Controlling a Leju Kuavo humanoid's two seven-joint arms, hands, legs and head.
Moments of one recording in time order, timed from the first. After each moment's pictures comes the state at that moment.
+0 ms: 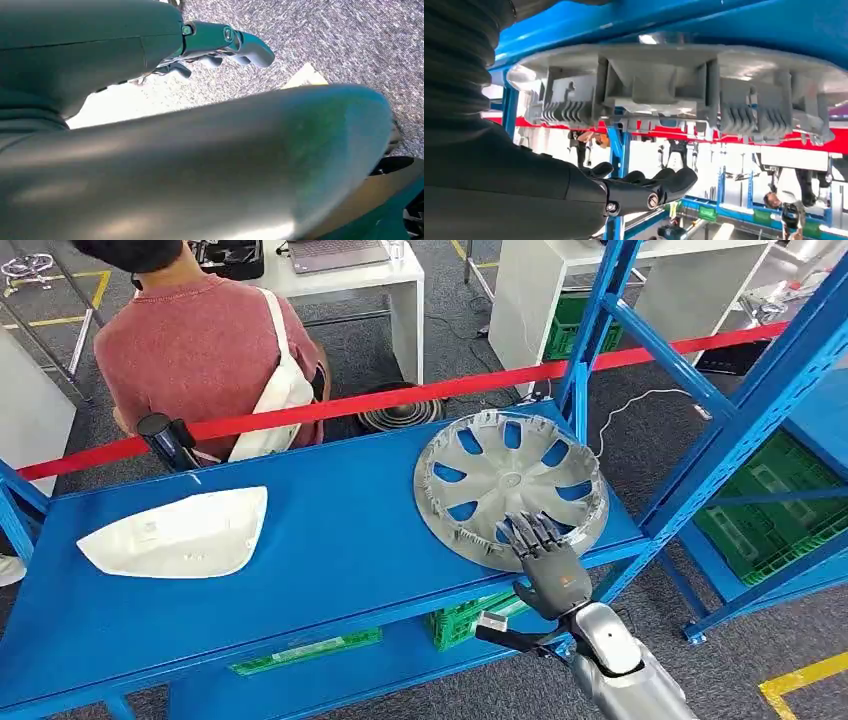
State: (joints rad) left arm -0.07 -0.17 0.83 -0.19 -1.14 -0.11 -0.14; right arm -0.19 -0.15 0.39 -1.08 1.35 -0.54 -0.10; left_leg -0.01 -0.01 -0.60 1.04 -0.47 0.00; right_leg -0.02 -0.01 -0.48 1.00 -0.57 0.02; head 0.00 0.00
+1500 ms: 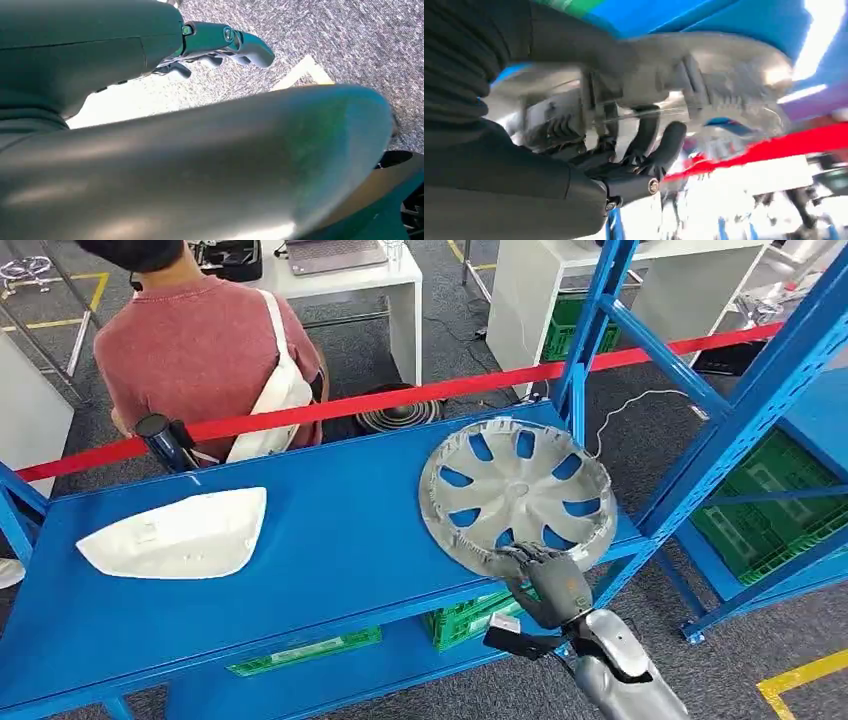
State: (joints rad) left arm -0.07 -0.18 0.87 -0.19 -1.12 -0.12 -0.14; right arm -0.12 -0.14 0.37 -1.20 0.97 -0.31 -0.31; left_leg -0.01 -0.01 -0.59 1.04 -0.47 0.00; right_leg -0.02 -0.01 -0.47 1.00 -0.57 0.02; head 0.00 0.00
